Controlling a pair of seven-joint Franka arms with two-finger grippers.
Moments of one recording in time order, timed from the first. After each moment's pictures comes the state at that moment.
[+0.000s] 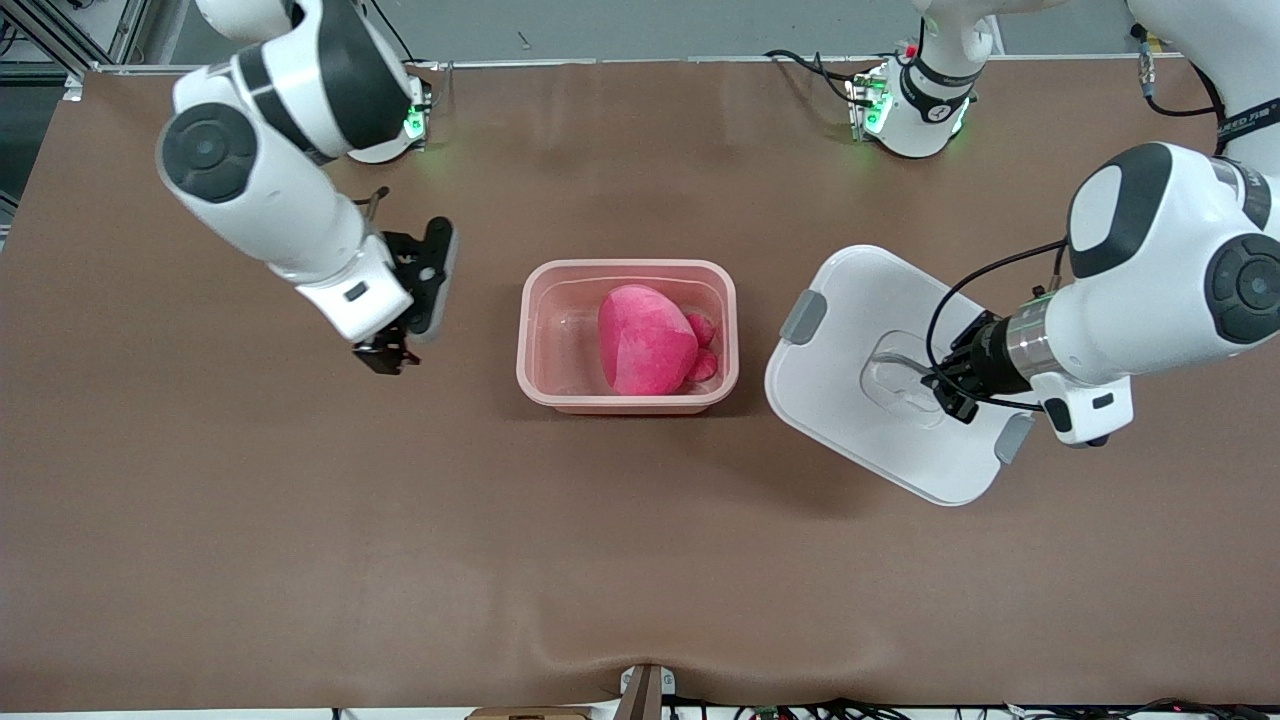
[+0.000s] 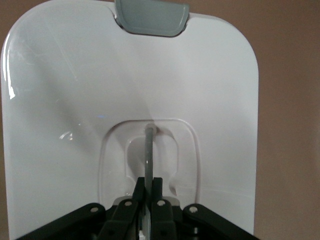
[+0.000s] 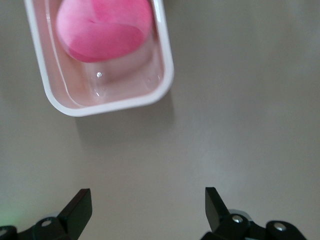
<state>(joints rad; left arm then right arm) 0.06 0.39 -0.37 -1.40 -0.07 1.68 -1.40 0.44 0.19 -0.08 -1.63 0.11 1.78 -0.99</state>
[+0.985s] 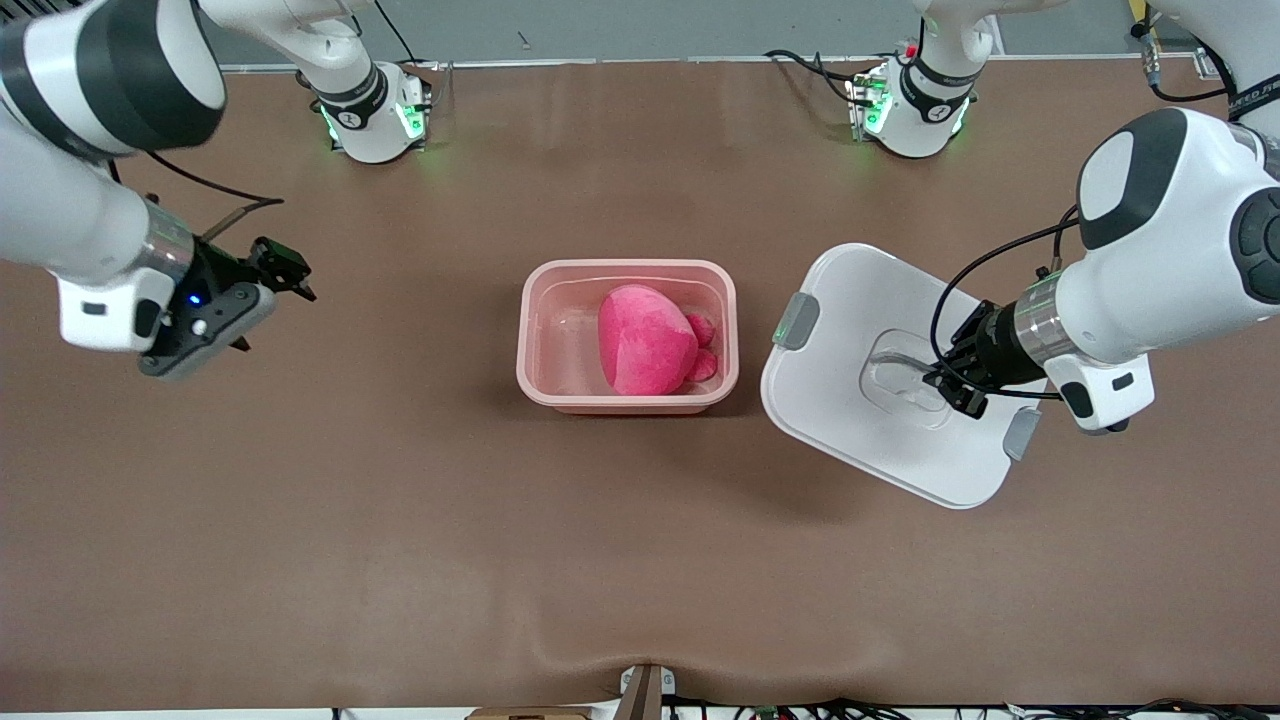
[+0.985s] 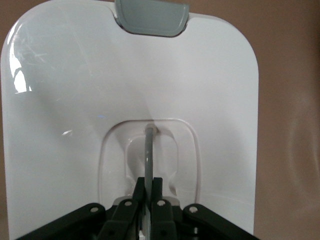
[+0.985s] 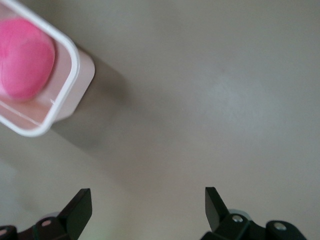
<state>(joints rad) 0.06 0.37 -0.37 -1.37 -0.07 1.70 -1.45 0.22 0.08 -0.08 -1.62 0.11 1.63 -0.39</state>
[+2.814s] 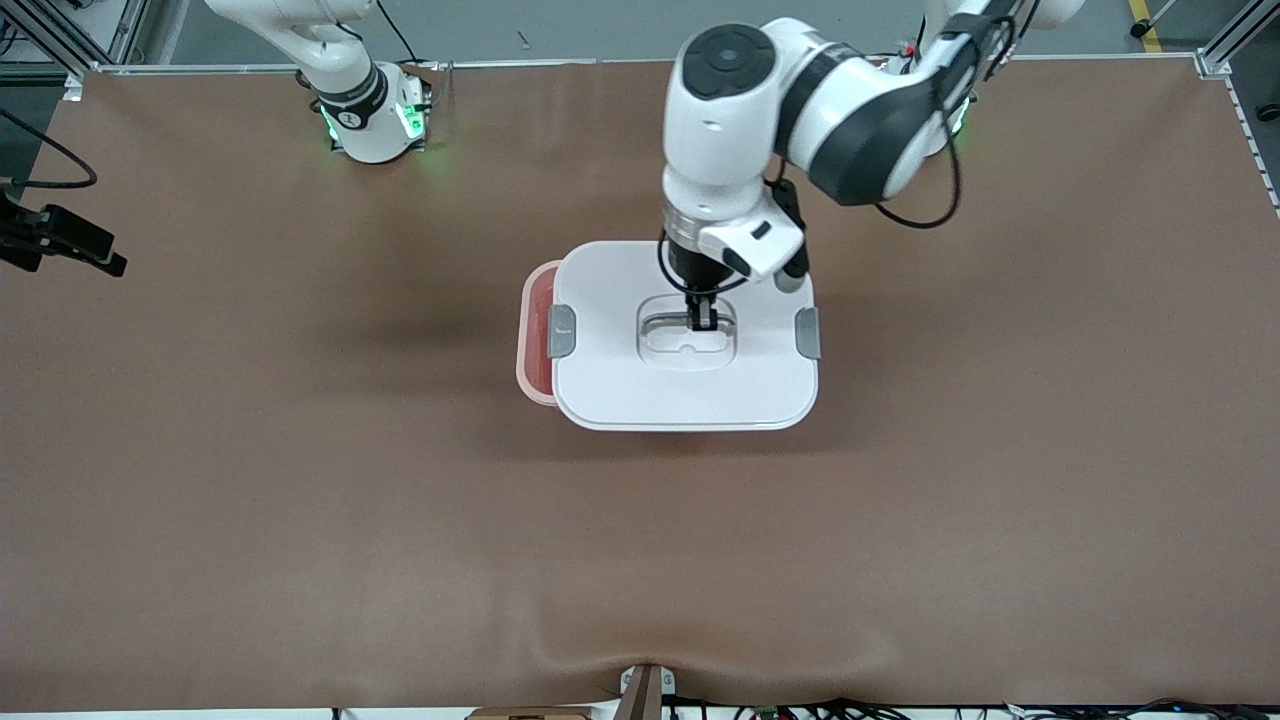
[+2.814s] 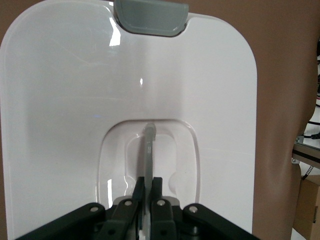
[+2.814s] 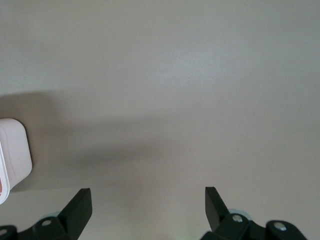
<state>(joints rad) -0.48 0.43 -0.38 -1.39 0.30 1.90 -2.53 -0.03 -0.02 -0.09 -1.60 0.01 1.55 -0.03</state>
